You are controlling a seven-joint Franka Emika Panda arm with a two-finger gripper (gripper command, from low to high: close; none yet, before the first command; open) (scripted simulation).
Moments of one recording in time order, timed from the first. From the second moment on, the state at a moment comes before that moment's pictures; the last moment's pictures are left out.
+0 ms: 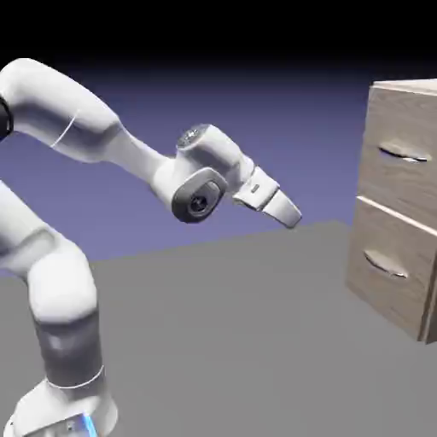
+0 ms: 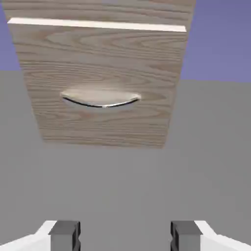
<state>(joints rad) 0.05 -0.58 -0.03 -2.79 -0.05 3.03 0.74</state>
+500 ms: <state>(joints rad) 0.54 -0.72 -0.39 -2.54 -0.70 2.88 0.77</state>
